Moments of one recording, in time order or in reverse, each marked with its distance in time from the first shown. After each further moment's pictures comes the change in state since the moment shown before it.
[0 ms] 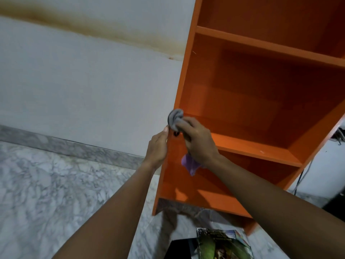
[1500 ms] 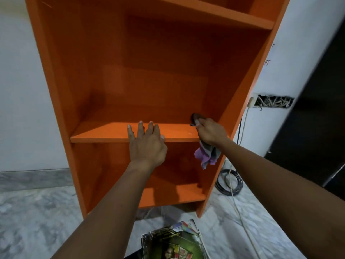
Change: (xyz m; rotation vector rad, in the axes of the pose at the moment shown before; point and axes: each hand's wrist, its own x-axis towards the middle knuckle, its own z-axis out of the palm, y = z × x) left_hand 0.020 0.011 0.212 1.159 -0.241 0.315; right_hand -0.126 0.247 -0.109 -0.229 -0.351 0.849
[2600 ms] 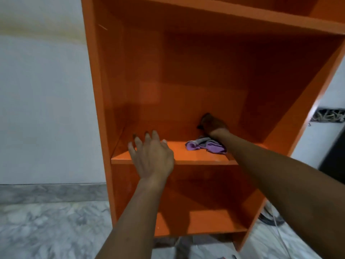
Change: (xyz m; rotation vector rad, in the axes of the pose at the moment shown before) left_hand 0.019 -0.070 -0.027 -0.192 0.213 -0.361; right_hand 0.132 -0.087 0.044 0.320 -0.022 0.067
